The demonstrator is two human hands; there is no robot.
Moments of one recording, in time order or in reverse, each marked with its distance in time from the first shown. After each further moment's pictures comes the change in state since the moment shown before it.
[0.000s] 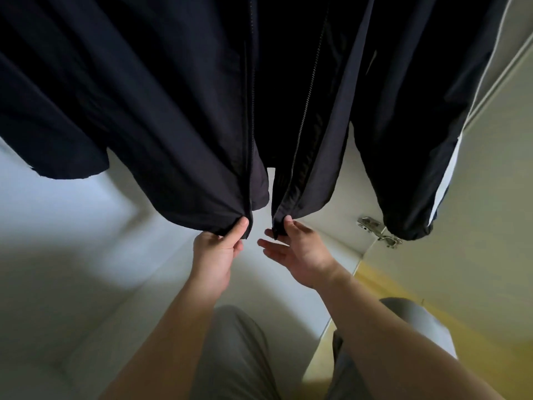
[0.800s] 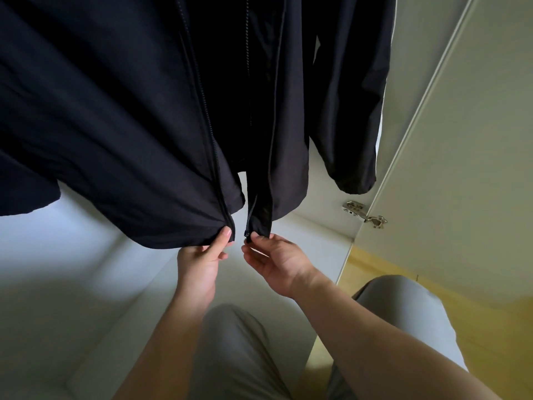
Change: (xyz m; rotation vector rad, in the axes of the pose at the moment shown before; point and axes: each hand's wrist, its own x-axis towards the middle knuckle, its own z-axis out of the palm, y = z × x) left_hand -0.011 -0.023 -0.015 0.115 -0.027 0.149; right_hand -0.022 0.032 0.000 0.306 -0.021 0.084
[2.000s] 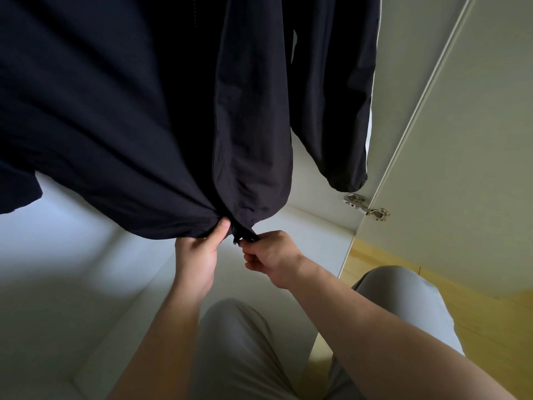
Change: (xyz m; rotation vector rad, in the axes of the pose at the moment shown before) left_hand 0.008 0.009 0.003 -0.049 -0.129 0.189; right_hand 0.008 0.002 0.016 -0.580 0.199 -0.019
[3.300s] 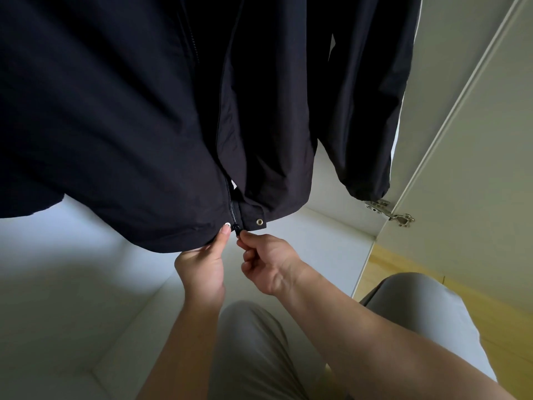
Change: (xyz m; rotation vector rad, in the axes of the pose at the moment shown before) left_hand -0.007 0.004 -0.012 0.060 0.425 -0.098; right_hand -0.002 -0.006 0.047 0.409 -0.064 0.232
